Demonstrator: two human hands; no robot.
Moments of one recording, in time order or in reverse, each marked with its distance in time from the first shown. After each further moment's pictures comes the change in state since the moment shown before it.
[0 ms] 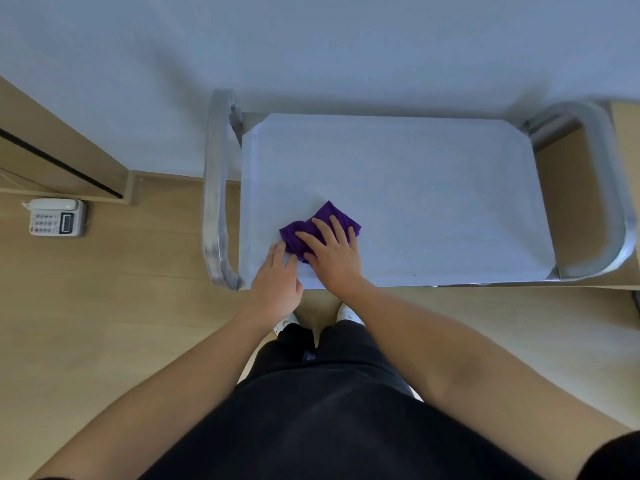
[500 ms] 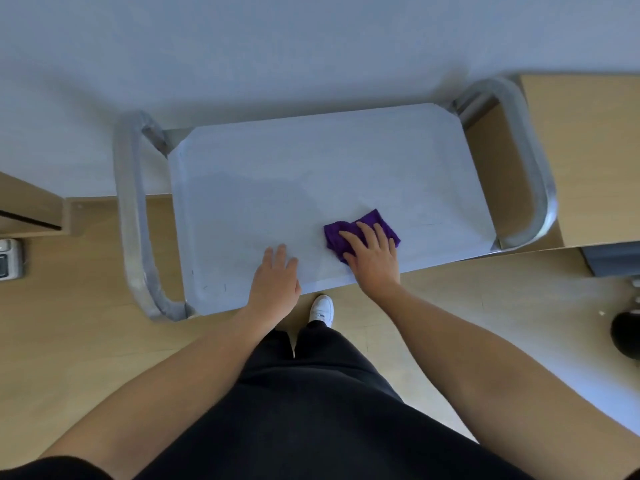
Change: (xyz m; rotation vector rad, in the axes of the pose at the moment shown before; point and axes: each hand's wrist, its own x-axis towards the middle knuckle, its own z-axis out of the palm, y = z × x) left_hand 0.037 0.088 0.026 0.104 -0.136 0.187; right_hand -0.071 0.158 -0.027 0.001 0.027 0.388
